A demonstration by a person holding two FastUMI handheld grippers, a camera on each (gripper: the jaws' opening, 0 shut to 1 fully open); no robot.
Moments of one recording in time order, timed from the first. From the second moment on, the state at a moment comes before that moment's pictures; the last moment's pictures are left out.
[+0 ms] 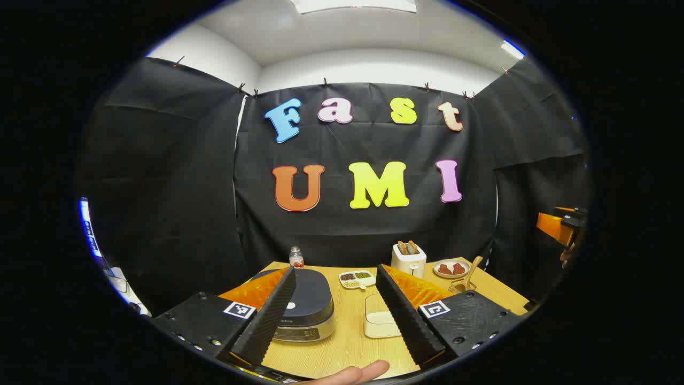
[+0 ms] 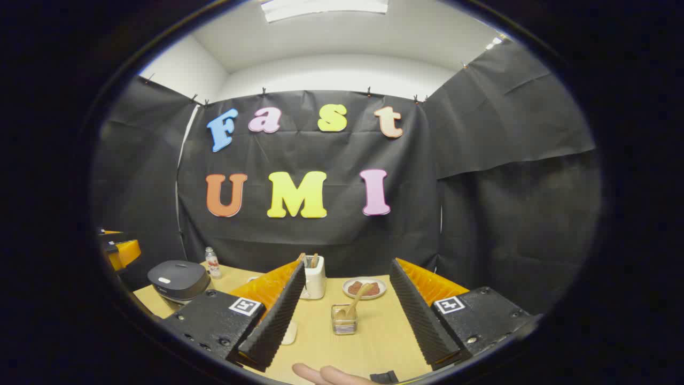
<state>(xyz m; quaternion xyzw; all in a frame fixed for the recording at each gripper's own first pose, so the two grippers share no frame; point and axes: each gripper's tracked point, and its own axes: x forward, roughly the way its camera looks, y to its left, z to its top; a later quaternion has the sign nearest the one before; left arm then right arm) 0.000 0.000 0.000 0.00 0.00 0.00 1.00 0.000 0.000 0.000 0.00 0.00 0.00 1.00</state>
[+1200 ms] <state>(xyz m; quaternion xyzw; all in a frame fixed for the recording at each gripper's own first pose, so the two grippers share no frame) -0.006 -0.012 -0.011 0.00 -0.01 -0.02 1.00 -0.009 0.000 -0.007 -0.01 -0.01 -0.01 1.00</state>
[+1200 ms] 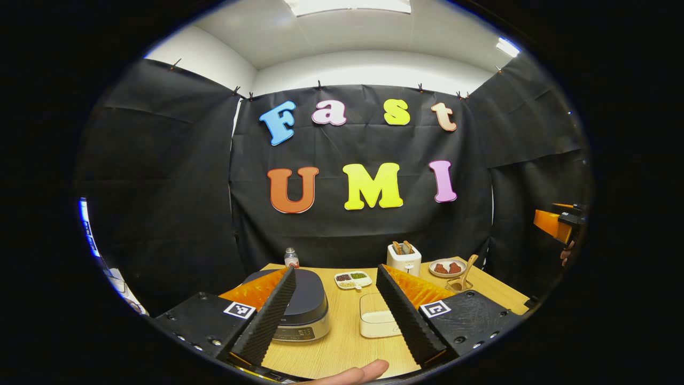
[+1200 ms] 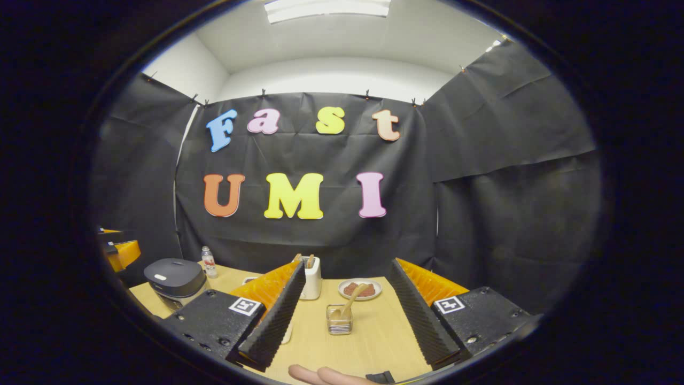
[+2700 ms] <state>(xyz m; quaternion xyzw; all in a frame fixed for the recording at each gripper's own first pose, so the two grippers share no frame) 0.032 0.011 -0.044 -0.02 0.03 0.00 1.00 0.009 0.017 -0.036 -0.01 -0.02 0.02 1.00</state>
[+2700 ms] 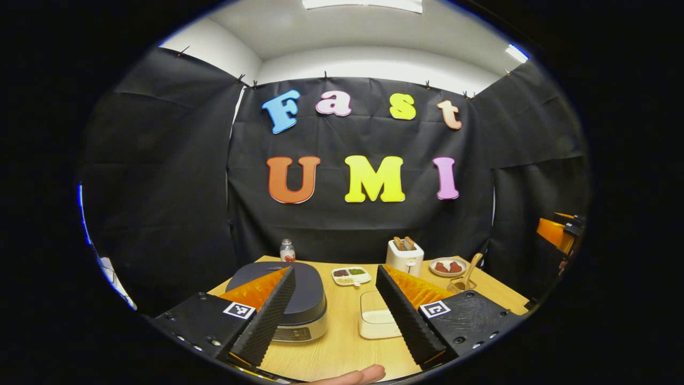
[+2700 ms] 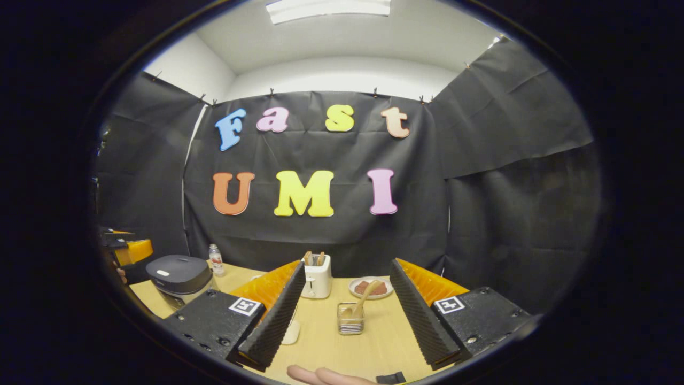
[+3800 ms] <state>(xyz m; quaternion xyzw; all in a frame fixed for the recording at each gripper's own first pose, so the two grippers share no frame) 0.111 0.098 -0.167 -0.03 0.25 0.08 0.96 0.042 0.013 -0.098 0.00 0.03 0.03 1.00</state>
